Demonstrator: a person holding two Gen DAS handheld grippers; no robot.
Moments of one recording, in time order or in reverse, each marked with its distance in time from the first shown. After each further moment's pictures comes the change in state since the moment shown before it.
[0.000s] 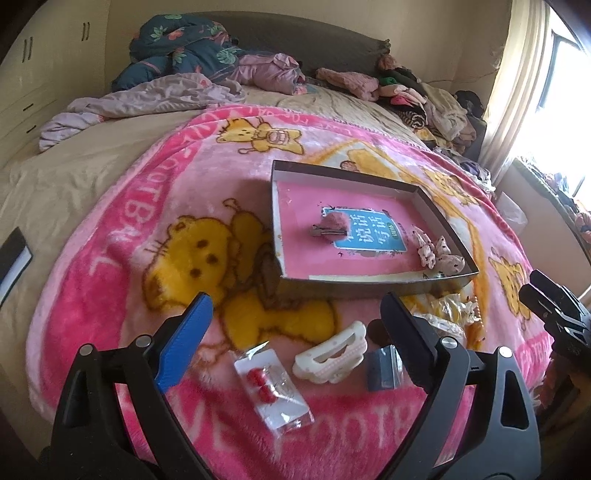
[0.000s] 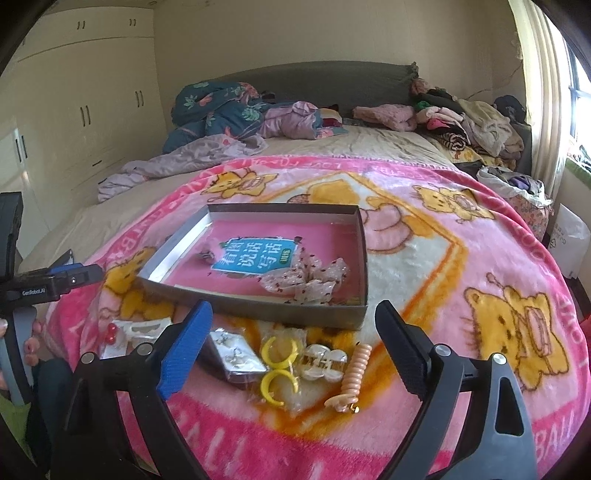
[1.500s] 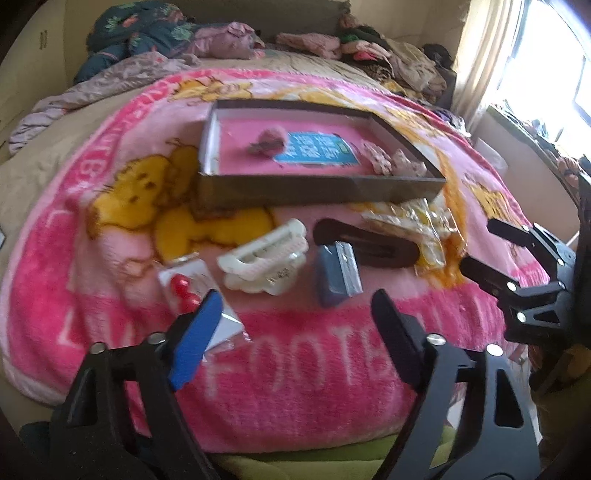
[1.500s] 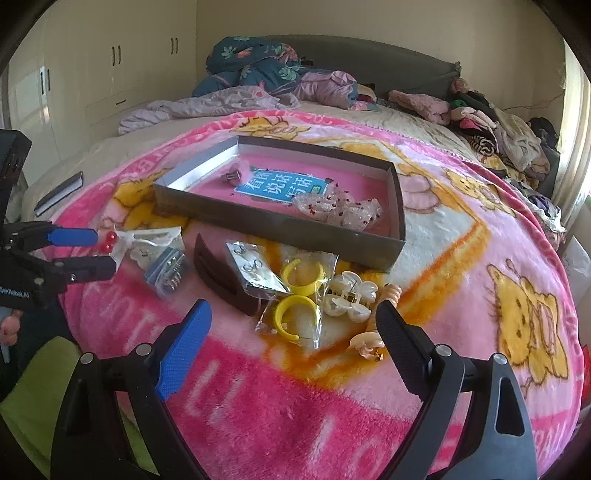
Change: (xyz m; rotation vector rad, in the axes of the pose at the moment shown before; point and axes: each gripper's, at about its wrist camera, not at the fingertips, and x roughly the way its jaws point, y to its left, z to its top) left arm 0.016 -0.053 -0.072 0.130 0.145 -0.079; right arm 0.021 0.022 -0.057 -0.190 0.130 0.024
